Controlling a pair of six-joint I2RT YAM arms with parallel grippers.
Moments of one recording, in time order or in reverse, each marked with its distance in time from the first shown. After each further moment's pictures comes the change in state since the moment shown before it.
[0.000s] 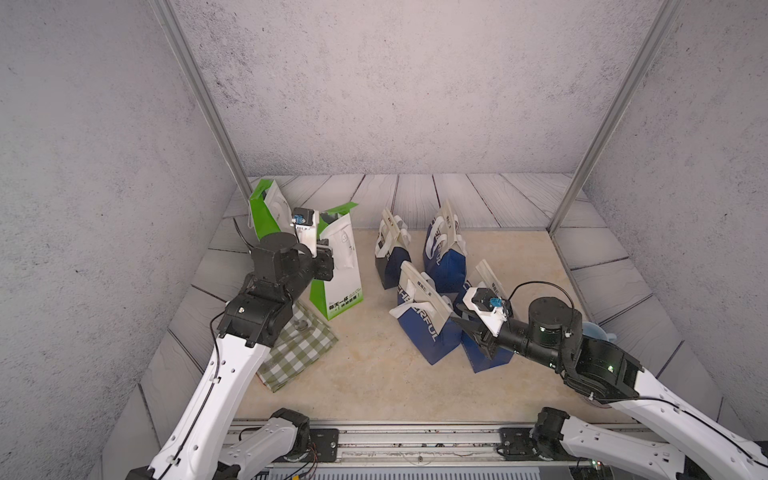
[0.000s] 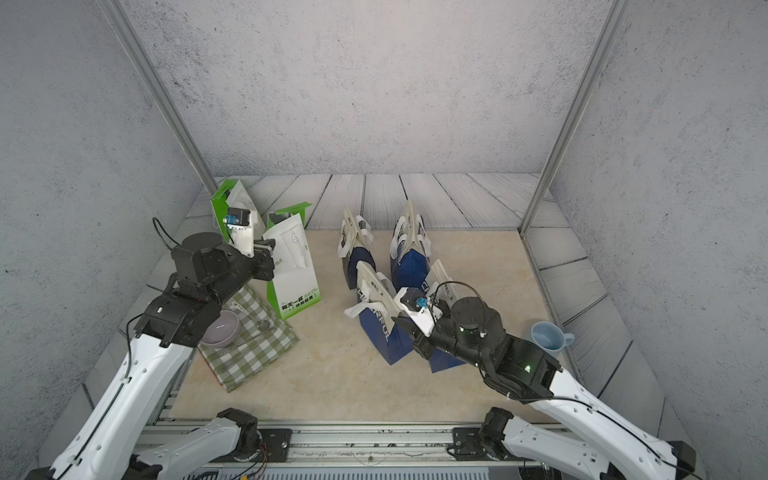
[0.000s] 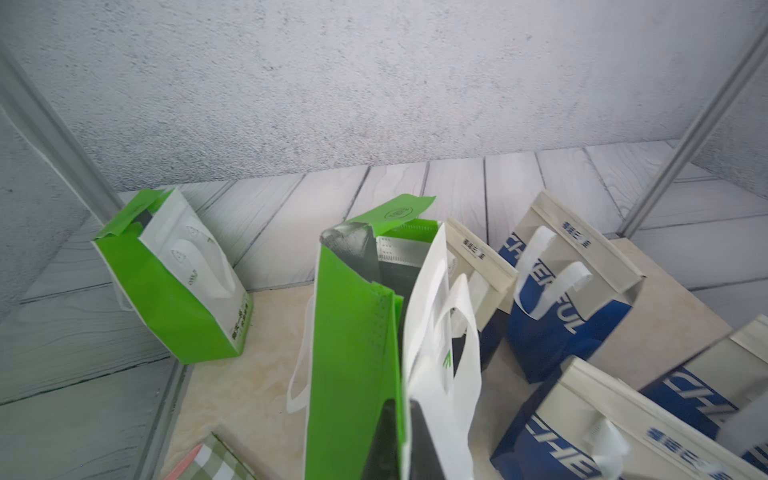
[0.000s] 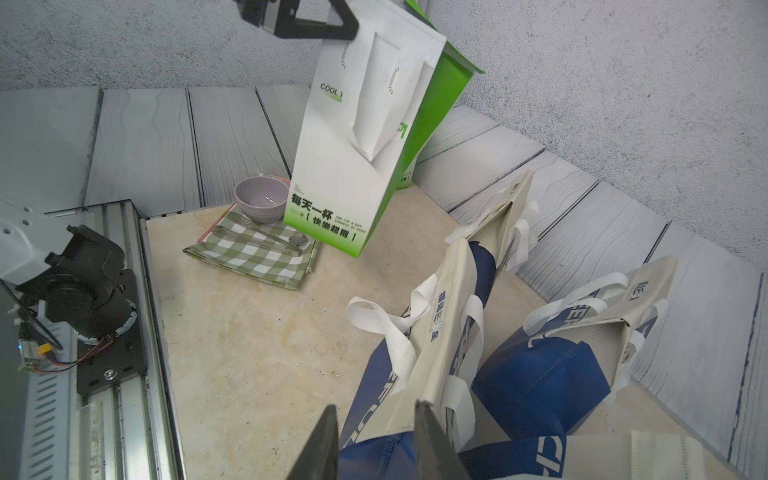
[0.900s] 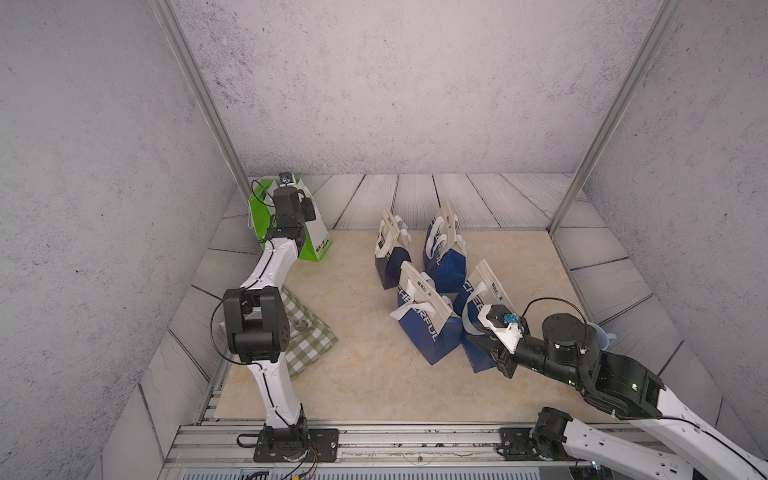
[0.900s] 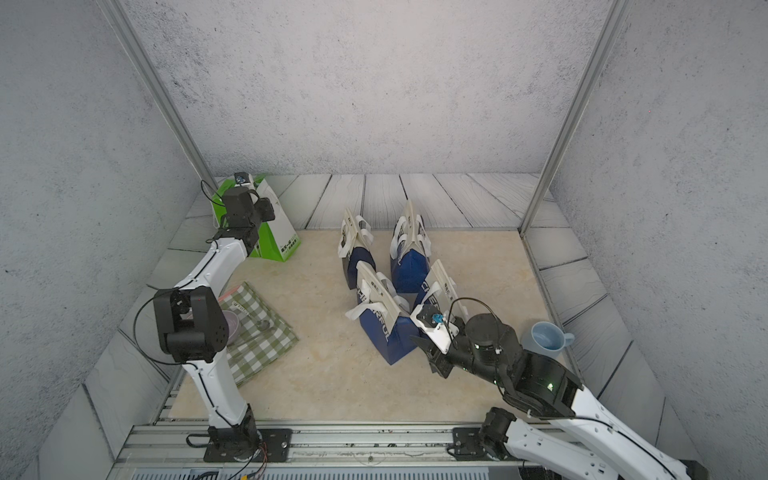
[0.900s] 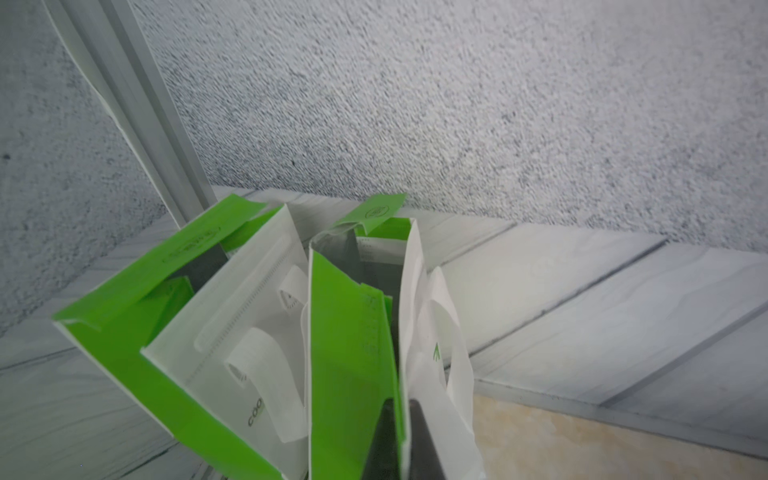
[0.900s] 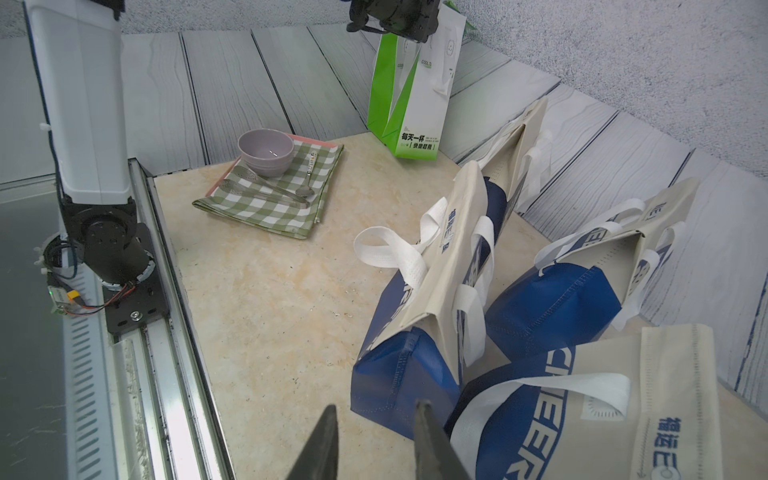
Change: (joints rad) left arm 0.319 0.918 0.393 0.600 -0.075 -0.024; right arm 0.000 -0.130 -0.051 -0.179 0.016 0.042
